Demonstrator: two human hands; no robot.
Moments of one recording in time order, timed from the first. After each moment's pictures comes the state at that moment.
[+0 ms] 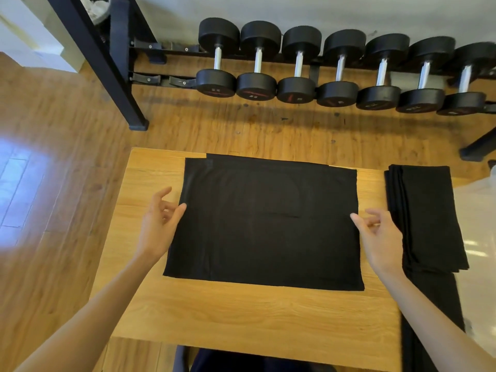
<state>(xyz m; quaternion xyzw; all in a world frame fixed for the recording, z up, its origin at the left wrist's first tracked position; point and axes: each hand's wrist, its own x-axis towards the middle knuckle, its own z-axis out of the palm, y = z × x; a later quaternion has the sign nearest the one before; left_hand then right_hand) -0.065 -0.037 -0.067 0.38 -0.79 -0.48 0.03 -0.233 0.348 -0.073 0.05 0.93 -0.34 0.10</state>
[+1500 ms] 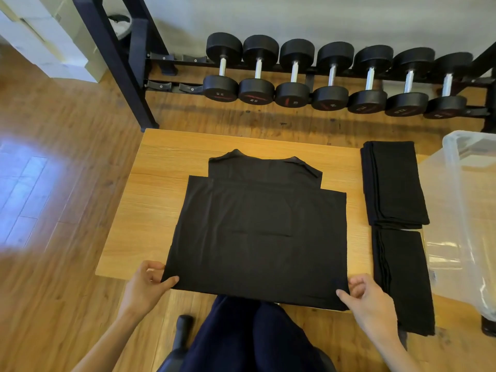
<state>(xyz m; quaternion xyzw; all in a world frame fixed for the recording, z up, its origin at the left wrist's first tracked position) 0.123 0.057 -0.054 0.52 -0.74 -0.41 -0.13 -0.055 0.443 -0.050 0.05 0.94 -0.23 0.24</state>
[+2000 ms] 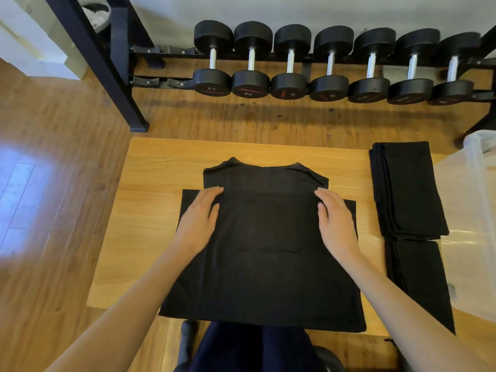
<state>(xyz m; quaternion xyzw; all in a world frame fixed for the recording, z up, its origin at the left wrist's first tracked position) -0.065 0.051 -0.050 0.19 -0.92 -0.34 -0.02 -0.181 0.317 -0.059 -0.13 0.93 -0.31 0.13</state>
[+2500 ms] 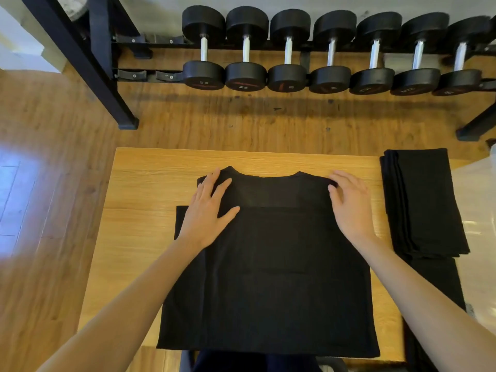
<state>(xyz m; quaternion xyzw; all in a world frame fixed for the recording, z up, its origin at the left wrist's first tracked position) -0.124 0.025 -0.084 0.13 -0.96 -0.25 -0.08 -0.259 0.303 -0.082 -0.13 0.96 -0.22 0.07</state>
